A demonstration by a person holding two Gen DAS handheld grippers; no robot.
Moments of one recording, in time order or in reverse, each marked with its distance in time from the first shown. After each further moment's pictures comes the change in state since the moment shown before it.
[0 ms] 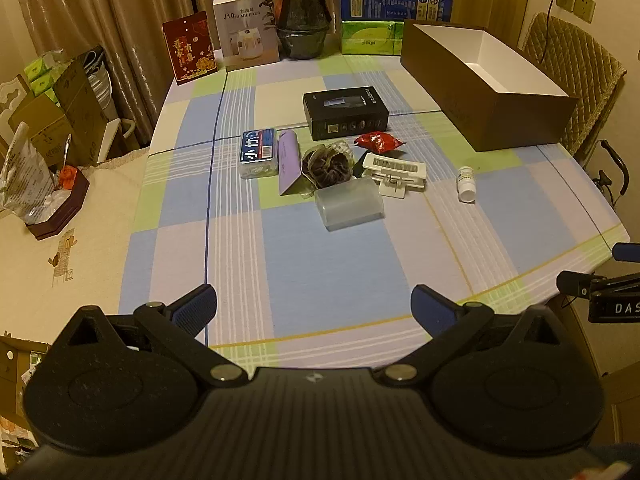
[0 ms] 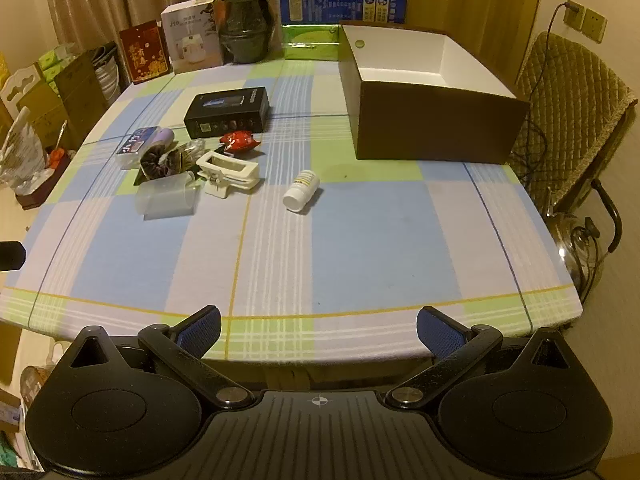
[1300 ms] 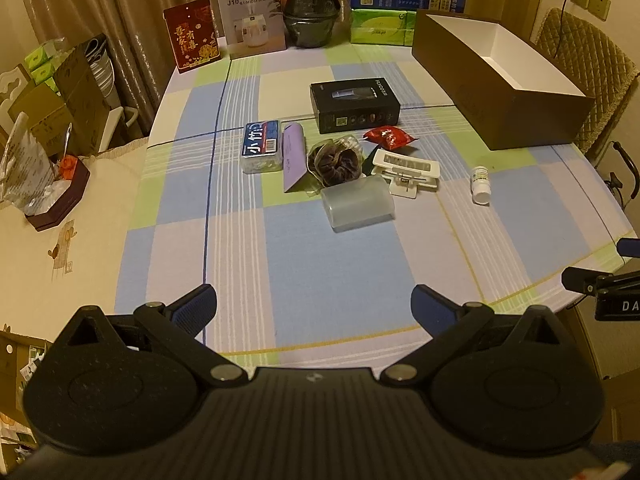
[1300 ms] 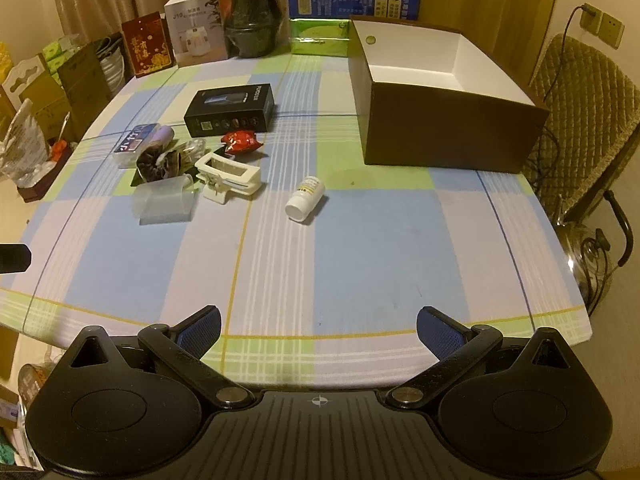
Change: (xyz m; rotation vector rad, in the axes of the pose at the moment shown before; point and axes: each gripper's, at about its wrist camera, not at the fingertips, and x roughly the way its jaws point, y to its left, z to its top) left arm 0.024 0.002 0.013 -0.022 0.041 0.014; right arm 0.021 -0.003 0.019 -0.027 0.020 0.015
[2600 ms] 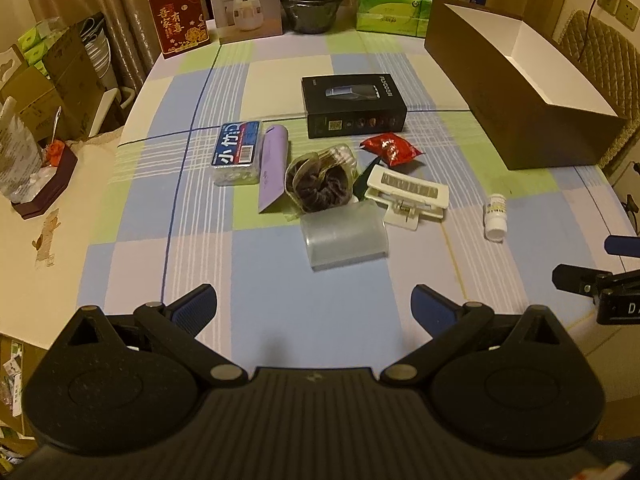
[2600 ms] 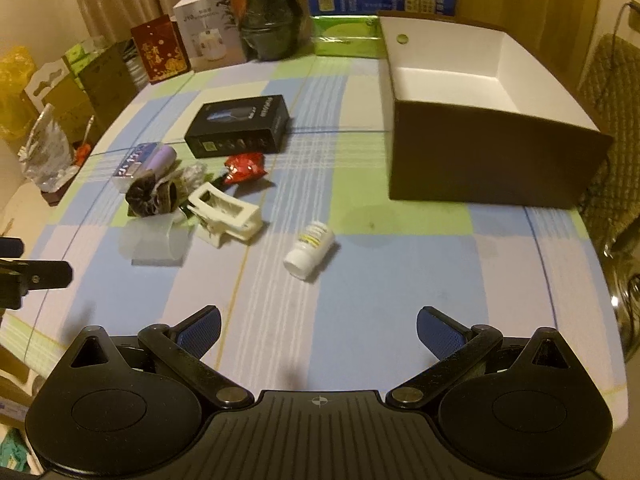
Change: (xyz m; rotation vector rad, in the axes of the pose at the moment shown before) left arm 0.066 -0.024 0.047 -0.056 0.053 0.003; right arm 0.061 -0.030 0.058 -0.035 0.008 0.139
